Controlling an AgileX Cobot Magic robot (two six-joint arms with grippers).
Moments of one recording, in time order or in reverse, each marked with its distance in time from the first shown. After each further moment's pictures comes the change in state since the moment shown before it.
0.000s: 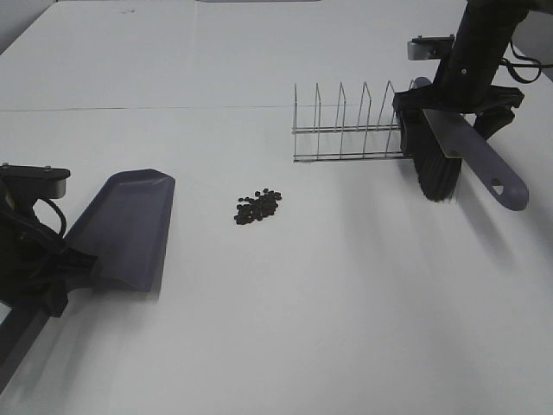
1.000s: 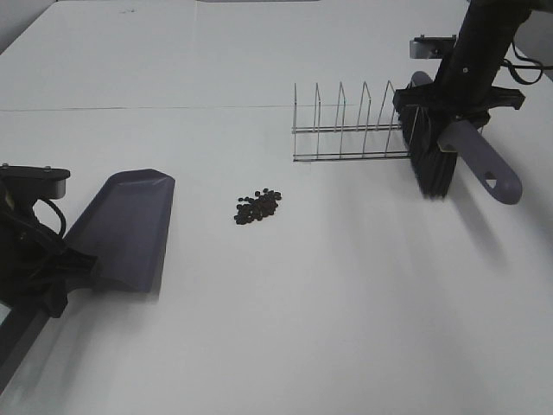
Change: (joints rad) left arm 0.000 0.000 0.000 -0.001 0.003 0.000; right arm -0.006 -0.030 0.014 0.040 0.004 0.012
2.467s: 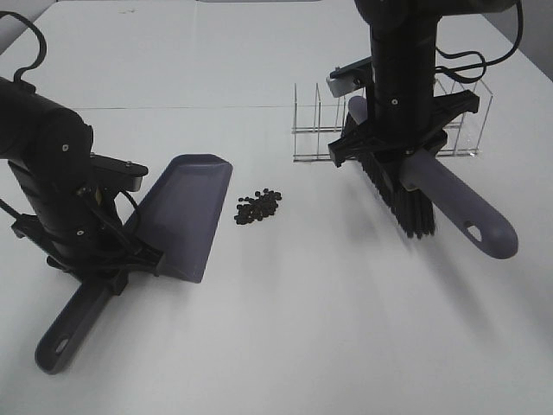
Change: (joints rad) left arm -0.141 0.211 -0.203 0.118 -0.017 -0.070; right arm 0.368 -0.228 0.373 -0.300 0.009 0.248
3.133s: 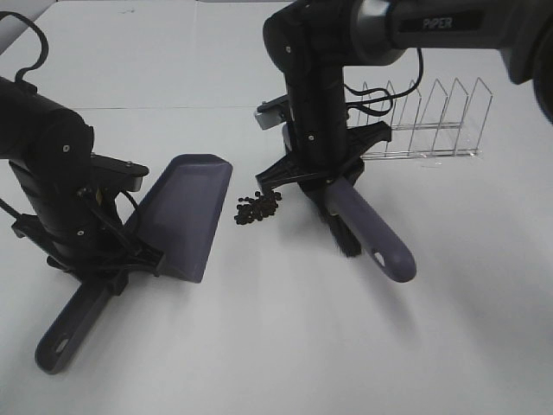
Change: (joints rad) left arm -0.003 0.001 0.000 0.010 0.000 -0.009; right arm 0.151 0.220 -0.214 0.039 -0.003 0.040
